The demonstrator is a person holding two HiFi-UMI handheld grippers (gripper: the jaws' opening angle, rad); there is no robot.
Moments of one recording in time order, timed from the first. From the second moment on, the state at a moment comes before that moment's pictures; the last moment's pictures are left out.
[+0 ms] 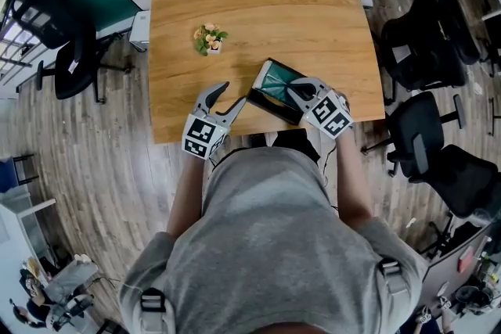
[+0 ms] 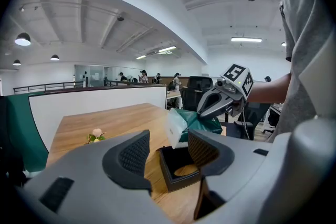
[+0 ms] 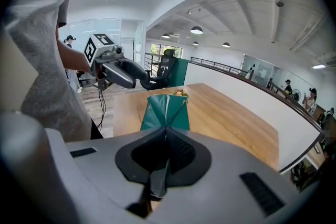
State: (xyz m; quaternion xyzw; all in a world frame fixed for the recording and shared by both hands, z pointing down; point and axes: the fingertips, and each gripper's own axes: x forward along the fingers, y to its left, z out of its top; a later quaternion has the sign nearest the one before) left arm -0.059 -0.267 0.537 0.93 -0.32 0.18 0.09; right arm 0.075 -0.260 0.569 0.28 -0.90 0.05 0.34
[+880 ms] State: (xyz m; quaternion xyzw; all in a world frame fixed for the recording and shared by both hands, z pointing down) left arm -0.052 -0.269 0.539 0.93 -0.31 0.19 0.08; right arm 0.075 -0.263 0.575 0.30 -0.90 0.05 0.32
